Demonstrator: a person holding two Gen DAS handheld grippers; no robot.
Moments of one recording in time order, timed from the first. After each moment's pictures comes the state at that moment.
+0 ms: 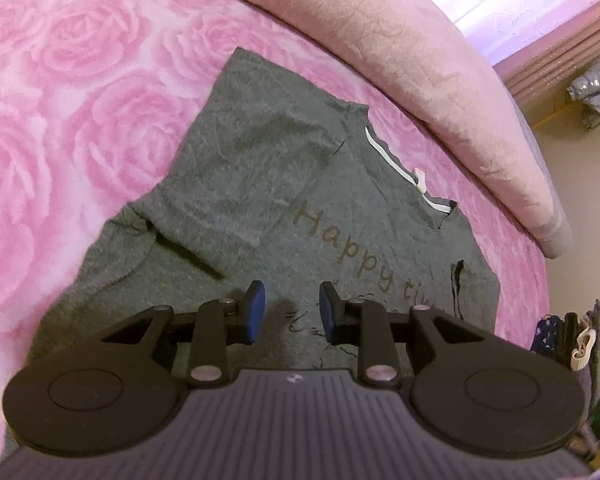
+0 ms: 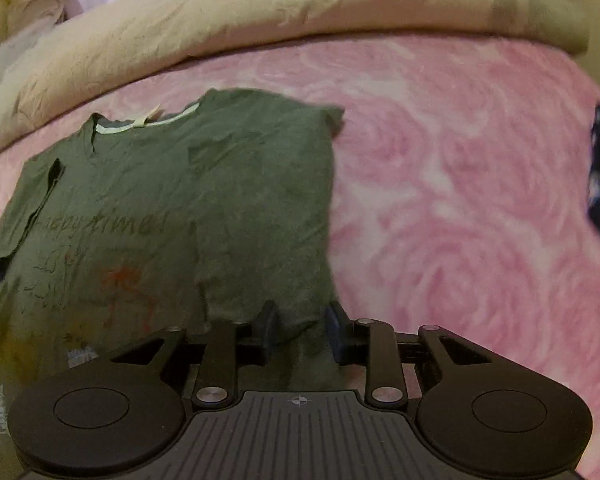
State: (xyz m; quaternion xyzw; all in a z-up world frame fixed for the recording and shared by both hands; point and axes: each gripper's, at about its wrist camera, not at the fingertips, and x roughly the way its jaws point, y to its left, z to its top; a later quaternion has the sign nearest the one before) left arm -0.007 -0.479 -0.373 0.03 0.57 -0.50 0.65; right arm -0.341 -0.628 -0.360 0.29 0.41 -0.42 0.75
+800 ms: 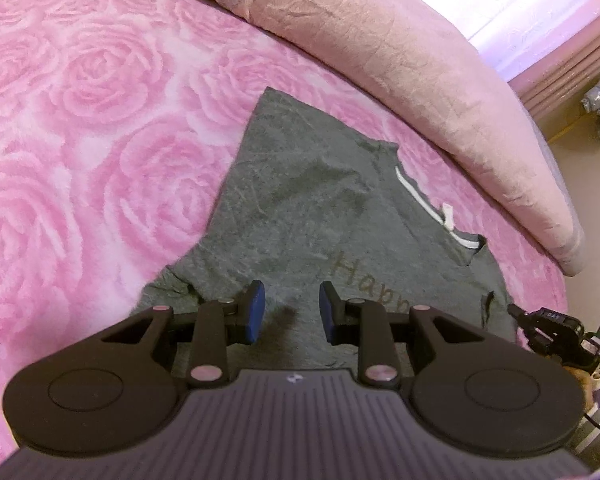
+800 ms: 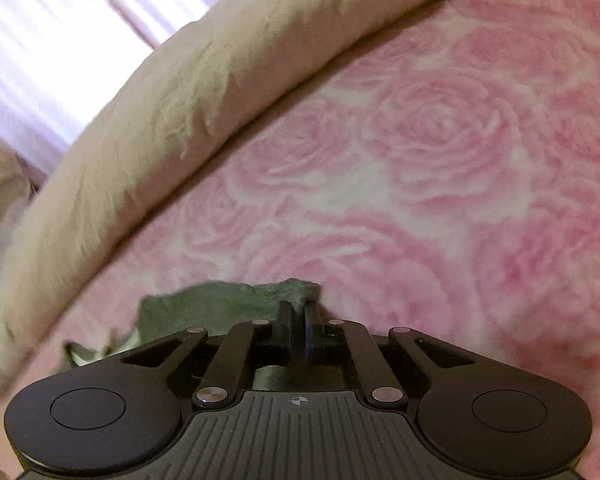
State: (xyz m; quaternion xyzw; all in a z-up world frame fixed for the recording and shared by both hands) left arm 0.022 -0.489 -0.379 0.04 0.56 -0.49 0.67; right arm -0.352 -0.794 -0.397 0.45 0.23 -0.45 0.74
